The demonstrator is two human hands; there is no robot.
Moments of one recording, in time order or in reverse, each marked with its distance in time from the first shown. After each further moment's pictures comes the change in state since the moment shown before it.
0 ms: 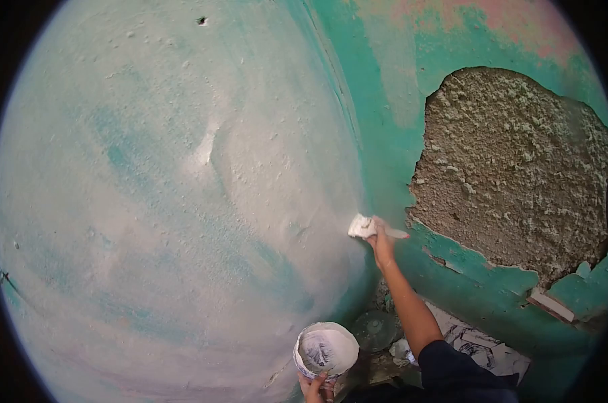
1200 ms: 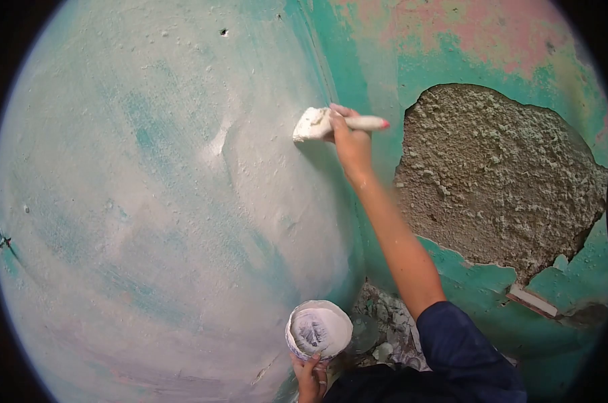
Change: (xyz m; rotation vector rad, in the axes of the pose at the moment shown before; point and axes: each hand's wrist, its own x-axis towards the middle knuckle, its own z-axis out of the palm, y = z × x) left_hand 0.005 0.014 0.050 -0.198 -0.210 0.204; right_hand -0.005 -0.208 0.241 -0.318 -0.266 -0.562
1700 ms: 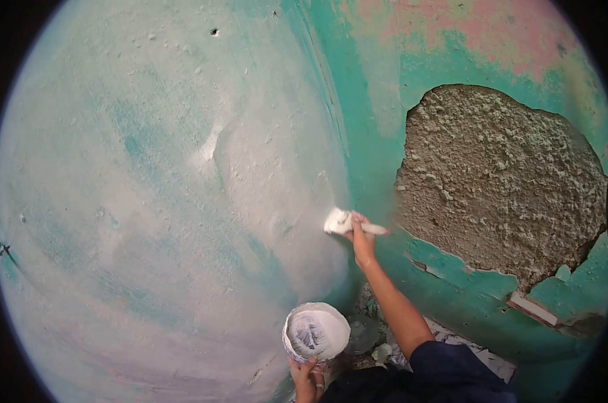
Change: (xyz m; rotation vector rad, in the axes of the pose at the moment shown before) left_hand -0.002 0.000 0.009 0.043 0.021 -0.027; right_hand -0.163 0.167 -0.113 0.125 0.186 0.535
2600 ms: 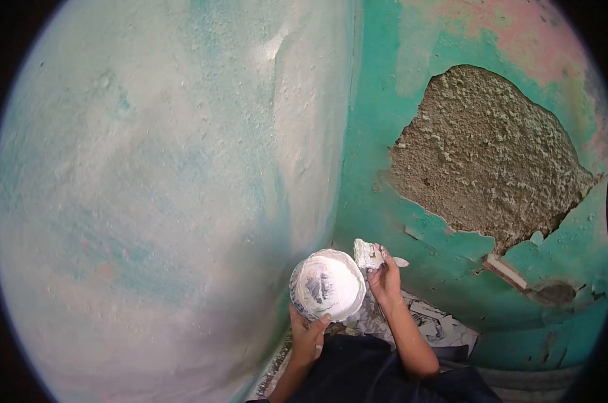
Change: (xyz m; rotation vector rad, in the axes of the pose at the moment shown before) left_hand 0.033 0.033 -0.029 -0.083 -0.309 -0.155; right_hand -0.213 -0.030 -0.061 0.384 0.314 0.280
